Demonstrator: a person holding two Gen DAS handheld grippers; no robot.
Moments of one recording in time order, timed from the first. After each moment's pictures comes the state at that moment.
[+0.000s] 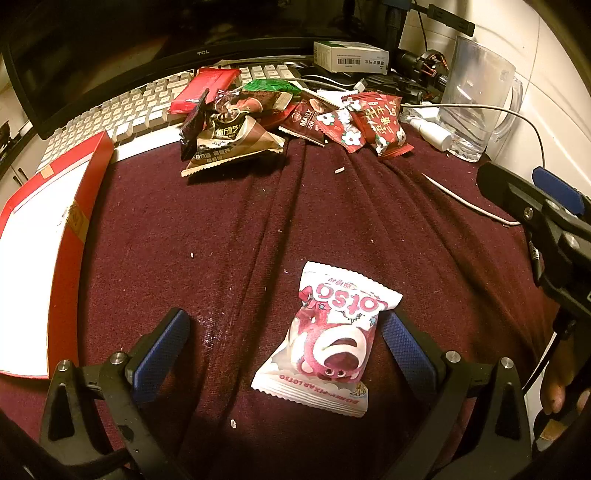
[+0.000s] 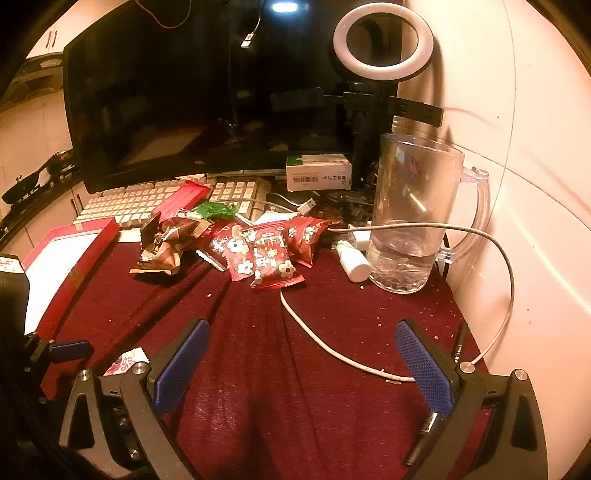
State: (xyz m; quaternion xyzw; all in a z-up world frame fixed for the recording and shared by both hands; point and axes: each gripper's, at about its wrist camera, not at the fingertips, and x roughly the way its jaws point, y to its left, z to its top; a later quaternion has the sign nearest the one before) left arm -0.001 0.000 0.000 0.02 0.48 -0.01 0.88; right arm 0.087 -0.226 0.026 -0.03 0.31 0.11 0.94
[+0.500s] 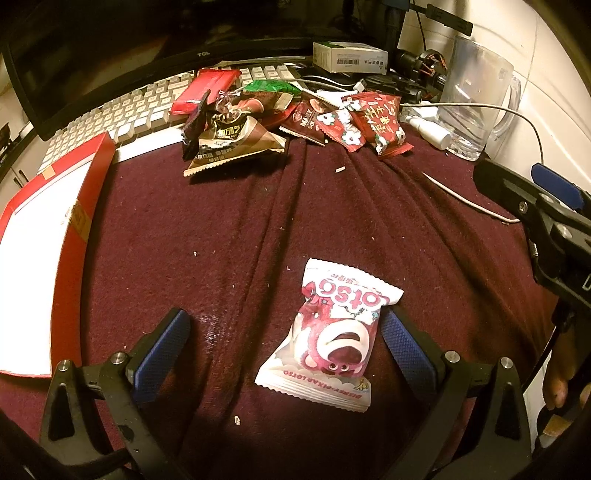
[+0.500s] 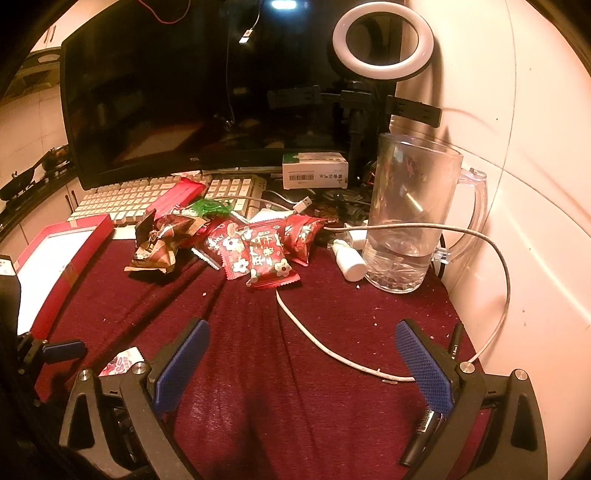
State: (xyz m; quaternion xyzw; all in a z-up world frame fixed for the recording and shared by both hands) left arm -0.005 0.001 -0.002 0.02 0.47 -0.01 0.88; right arm 0.089 -0.225 0.028 -0.04 0.32 0.11 0.94
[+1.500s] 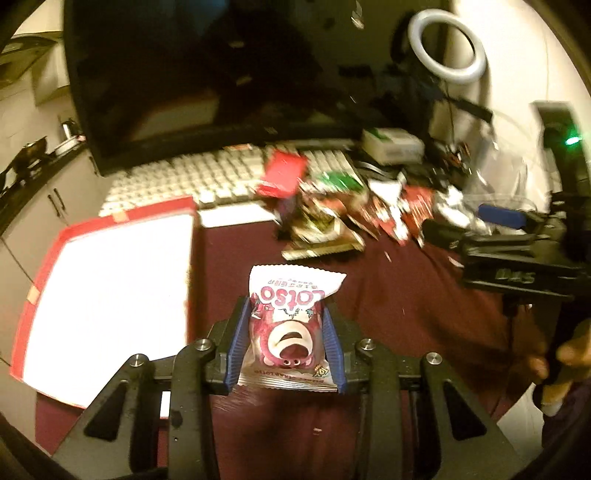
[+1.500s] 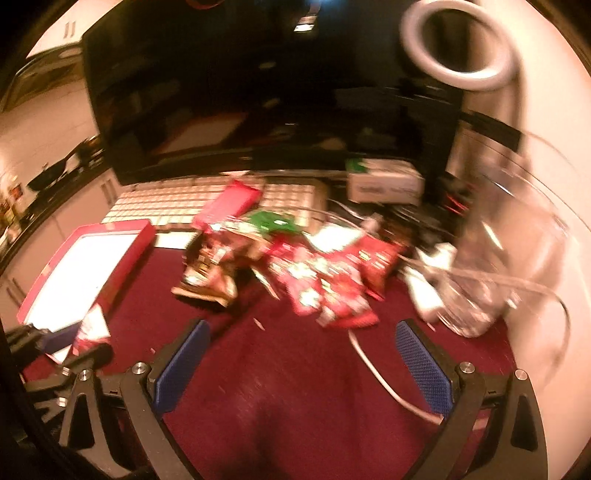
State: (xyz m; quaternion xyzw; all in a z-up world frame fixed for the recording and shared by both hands) left arm -0.028 0.070 0.070 0.00 0.36 0.03 0.93; right arm 0.131 -0.167 0.050 -0.05 0.35 0.20 0.92
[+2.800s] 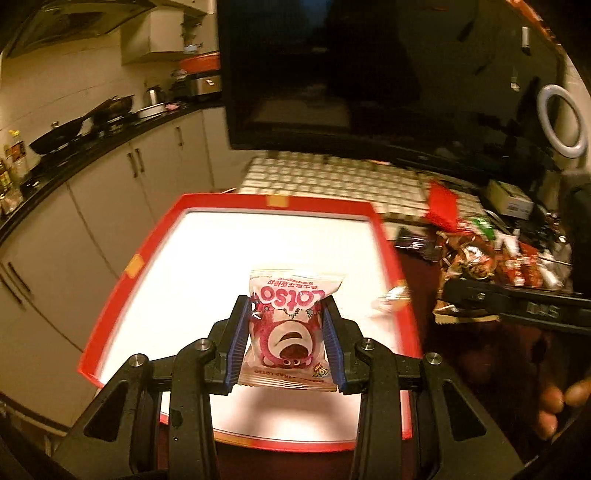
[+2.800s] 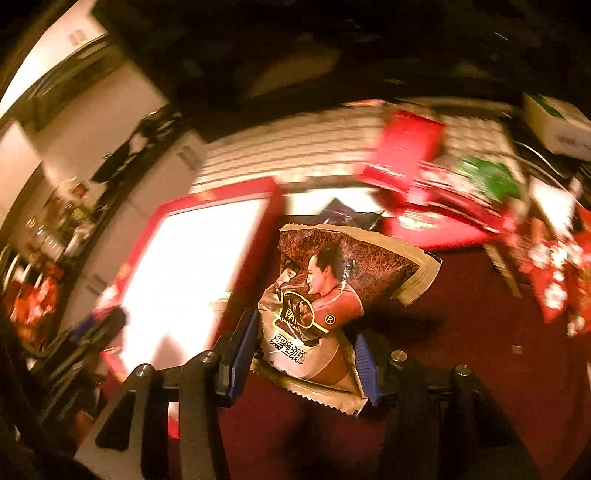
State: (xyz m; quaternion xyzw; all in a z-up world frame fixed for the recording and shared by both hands) left arm -0.043 0.222 0.060 -0.06 0.35 0.18 0.92; right arm 0.153 -0.004 0.018 0.03 0.46 0.37 0.80
